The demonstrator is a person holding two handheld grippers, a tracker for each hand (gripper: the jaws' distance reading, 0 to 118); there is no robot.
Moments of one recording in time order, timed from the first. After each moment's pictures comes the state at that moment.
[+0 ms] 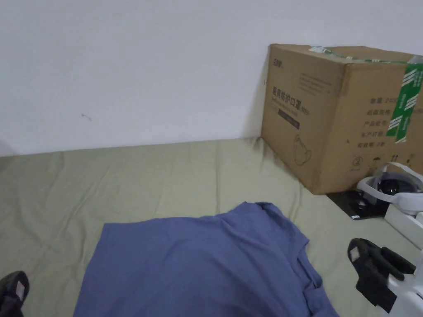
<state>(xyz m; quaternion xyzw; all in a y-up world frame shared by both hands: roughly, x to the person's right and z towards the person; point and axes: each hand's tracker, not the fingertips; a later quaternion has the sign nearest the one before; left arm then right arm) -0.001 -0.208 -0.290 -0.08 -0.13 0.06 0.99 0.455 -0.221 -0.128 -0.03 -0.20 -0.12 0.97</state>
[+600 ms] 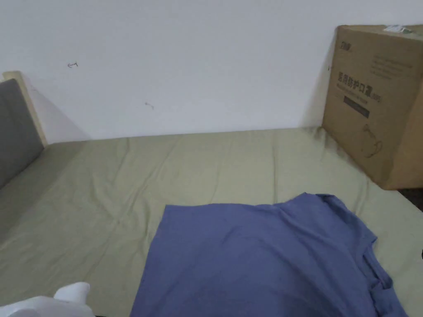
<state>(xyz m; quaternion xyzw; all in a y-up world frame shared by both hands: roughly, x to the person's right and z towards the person) -0.026 -0.305 -0.382 -0.55 -0.17 0.06 0.81 0.468 -0.218 -0.134 -0.10 -0.12 -0.18 0.97</state>
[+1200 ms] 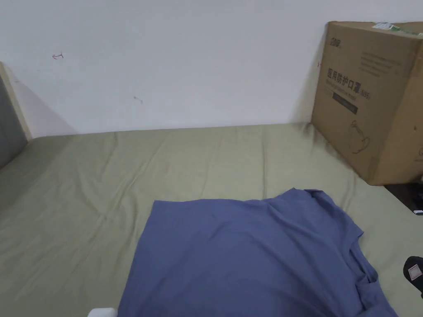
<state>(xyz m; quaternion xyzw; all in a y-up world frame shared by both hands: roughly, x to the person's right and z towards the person) 0.014 -0.420 -0.418 -0.57 -0.12 -0.08 0.81 0.472 -0.230 -0.132 -0.15 -0.13 -0.20 0.96</state>
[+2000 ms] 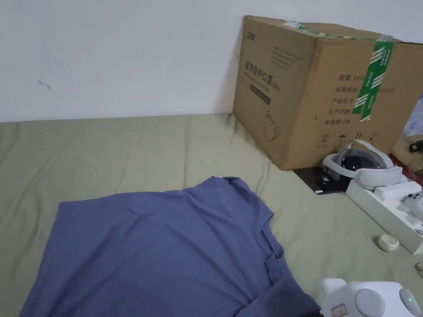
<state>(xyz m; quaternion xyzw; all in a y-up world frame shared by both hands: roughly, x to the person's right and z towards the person) 0.010 -0.311 -0.360 -0.51 -0.23 -0.01 0.83 0.567 -0.378 -0.191 -0.58 -0.11 -0.18 0.79</state>
